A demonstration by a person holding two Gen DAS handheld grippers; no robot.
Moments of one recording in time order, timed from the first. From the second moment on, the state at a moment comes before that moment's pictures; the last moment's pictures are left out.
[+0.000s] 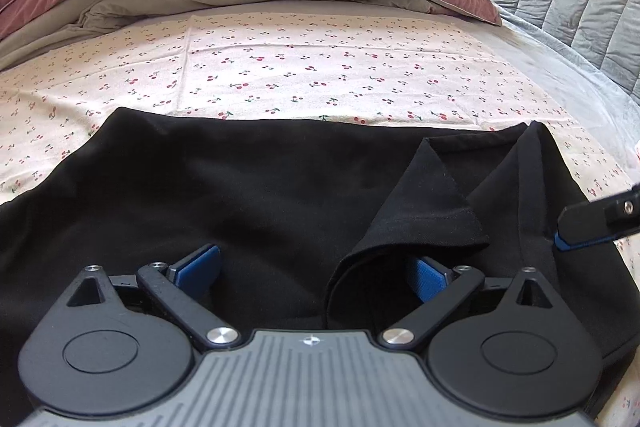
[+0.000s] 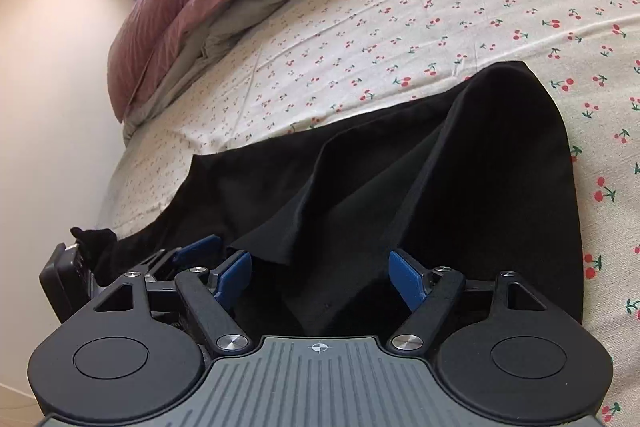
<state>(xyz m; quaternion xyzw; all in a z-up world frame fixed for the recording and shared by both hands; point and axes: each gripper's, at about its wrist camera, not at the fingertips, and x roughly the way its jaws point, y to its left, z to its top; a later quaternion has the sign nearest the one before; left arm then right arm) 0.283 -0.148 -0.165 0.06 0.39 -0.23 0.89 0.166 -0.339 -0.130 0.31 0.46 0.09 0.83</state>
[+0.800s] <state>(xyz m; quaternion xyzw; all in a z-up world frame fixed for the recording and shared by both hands) 0.305 -0.112 -0.155 -0.09 0.42 -0.20 0.88 0.196 -0.335 -0.117 0.40 0.27 0.16 0.86</state>
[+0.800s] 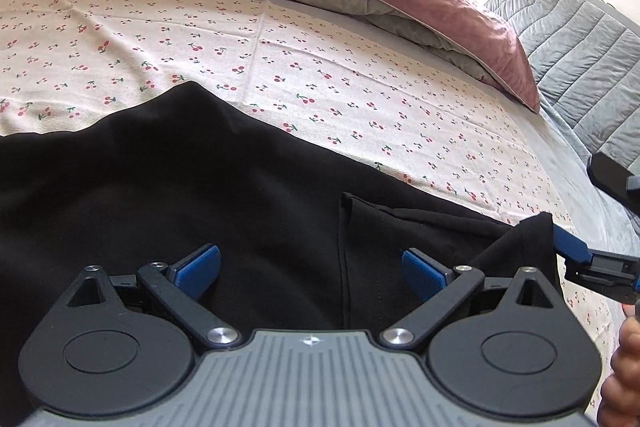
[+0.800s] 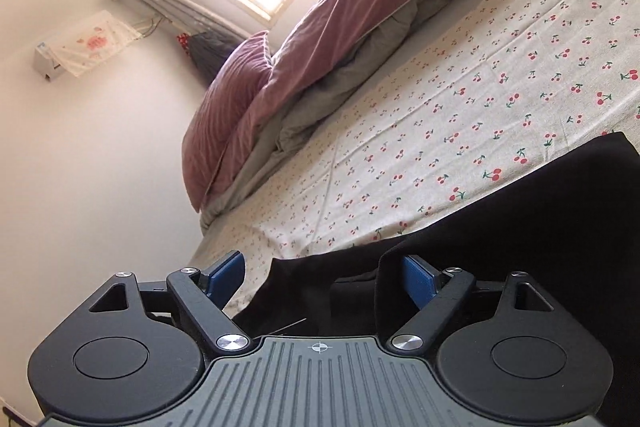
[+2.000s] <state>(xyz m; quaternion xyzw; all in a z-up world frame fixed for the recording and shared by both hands) 0.301 -0.105 -0.153 -0.09 0.44 -0.18 0.87 0.072 -0.180 -0.114 -0.09 0.32 0.27 0.90</state>
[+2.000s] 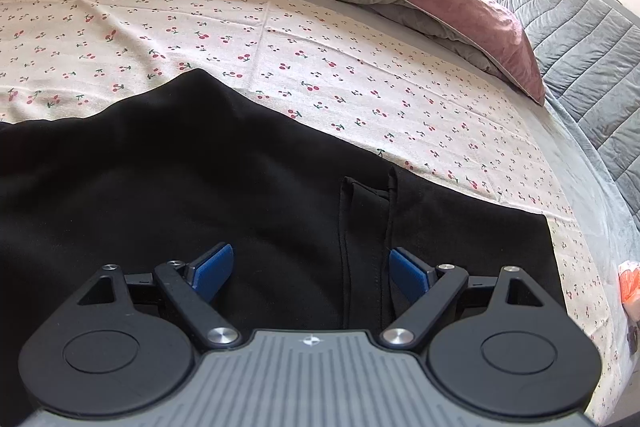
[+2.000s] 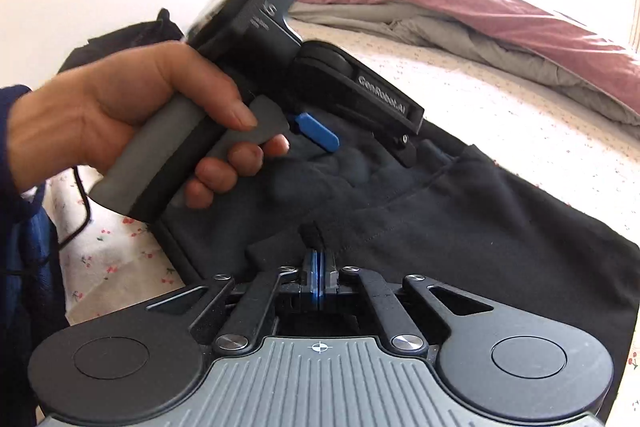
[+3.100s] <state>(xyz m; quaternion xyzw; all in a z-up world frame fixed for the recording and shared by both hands) 0.285 -0.115 -0.154 -0.03 0.43 -0.18 0.88 0.069 -0.141 -0.132 -0.14 0.32 0.22 0.91</state>
